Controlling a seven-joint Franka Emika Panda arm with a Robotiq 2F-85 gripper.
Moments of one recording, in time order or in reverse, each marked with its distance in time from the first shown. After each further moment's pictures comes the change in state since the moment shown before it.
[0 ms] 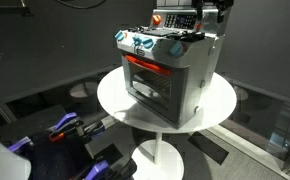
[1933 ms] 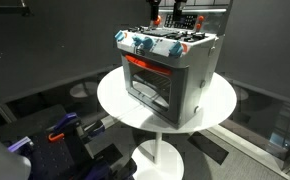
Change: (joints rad) arm 0.000 -0.460 -0.014 -0.436 -0.001 -0.399 -0.130
